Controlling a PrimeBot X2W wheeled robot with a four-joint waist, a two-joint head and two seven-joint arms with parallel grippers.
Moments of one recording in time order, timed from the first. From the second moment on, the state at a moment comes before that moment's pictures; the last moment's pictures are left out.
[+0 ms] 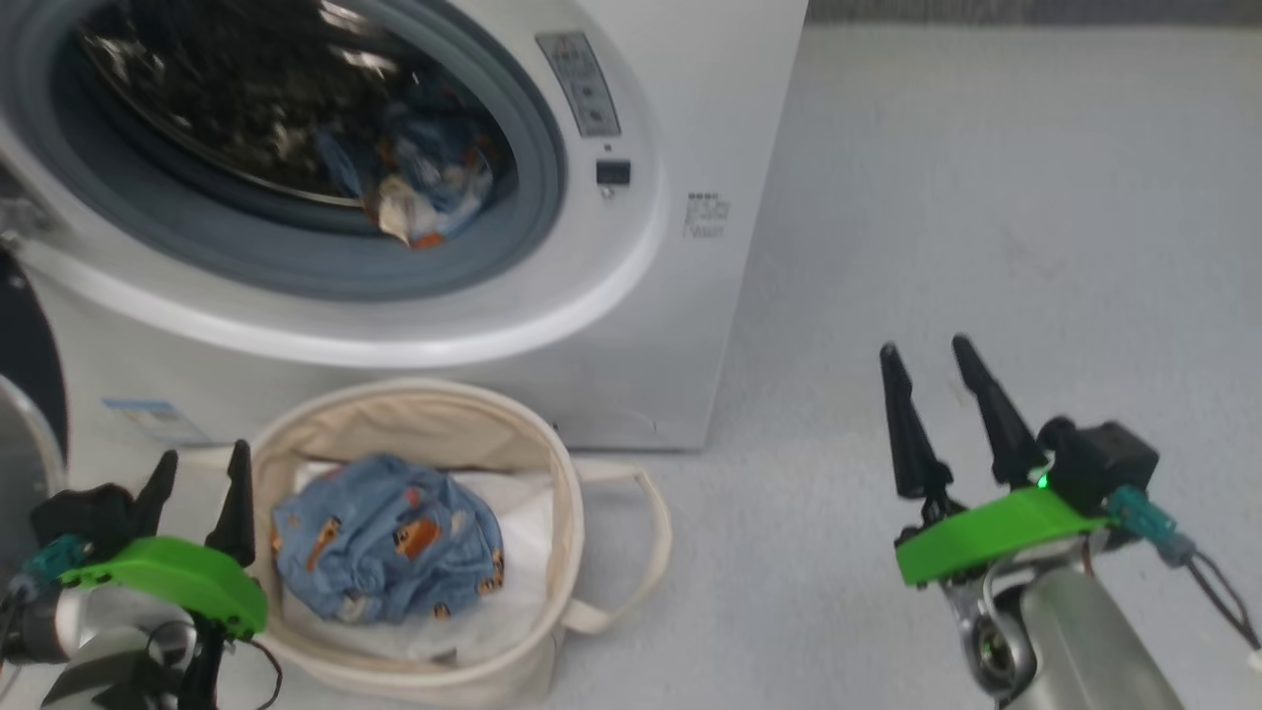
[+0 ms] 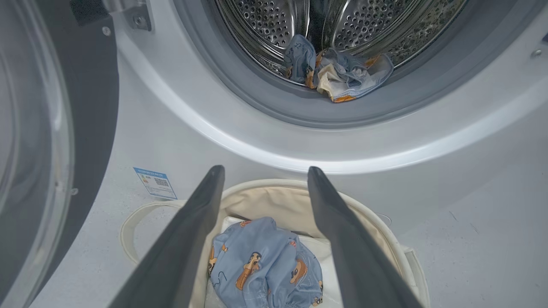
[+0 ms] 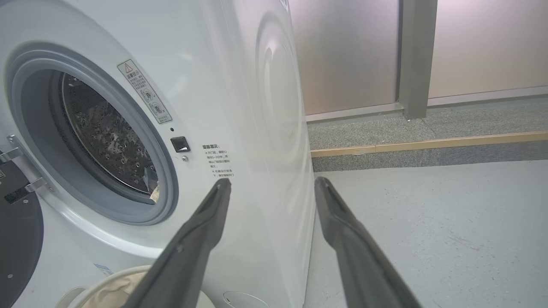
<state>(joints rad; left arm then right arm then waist) -0.48 0.33 -0.22 0.83 -0.55 -0.06 -0.25 -0.29 -0.07 0.14 0.27 0.29 0.12 -0.26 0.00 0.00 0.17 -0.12</state>
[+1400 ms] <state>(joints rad) 0.01 0.30 -0.03 0.25 -0.45 -0.03 -0.22 -0.16 -0.06 0.15 0.30 0.31 0.12 -0.26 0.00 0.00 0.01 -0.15</state>
